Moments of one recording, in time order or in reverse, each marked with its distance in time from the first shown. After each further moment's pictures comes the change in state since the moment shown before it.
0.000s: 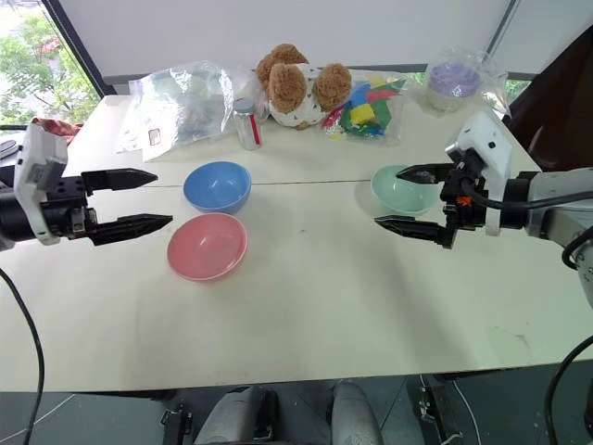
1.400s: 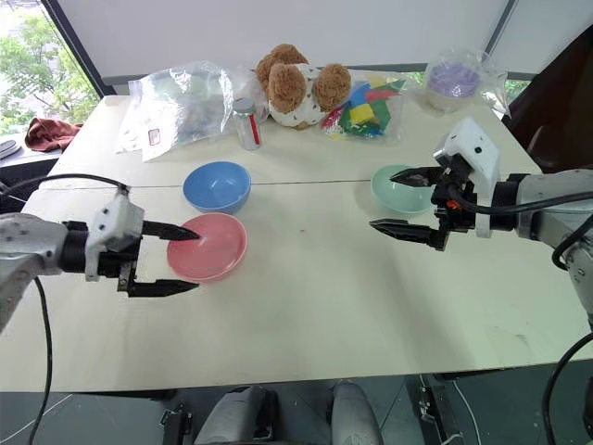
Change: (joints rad) left arm 0.059 -0.020 -0.335 0.045 0.311 -0.340 -0.227; right arm -0.025 0.003 0.054 -0.008 -0.010 -0.002 -0.024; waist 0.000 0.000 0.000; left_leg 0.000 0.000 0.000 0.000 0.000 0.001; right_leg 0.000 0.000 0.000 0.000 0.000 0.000
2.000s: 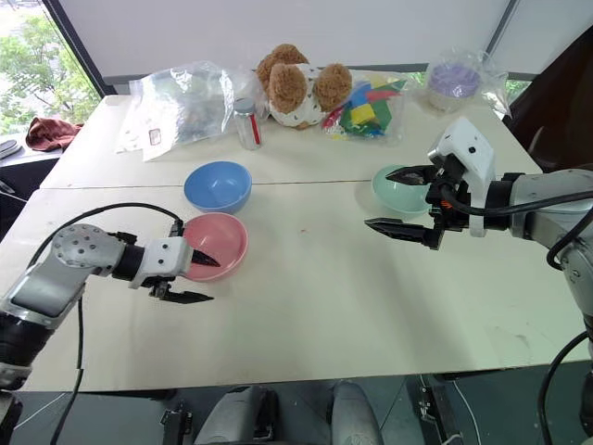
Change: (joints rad) left arm -0.136 -0.128 -0.256 0.253 0.335 -0.355 -0.059; right arm -0.007 0.007 0.002 -0.019 0.001 0.005 -0.029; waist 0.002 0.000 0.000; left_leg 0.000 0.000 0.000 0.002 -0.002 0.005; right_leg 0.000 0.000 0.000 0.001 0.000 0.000
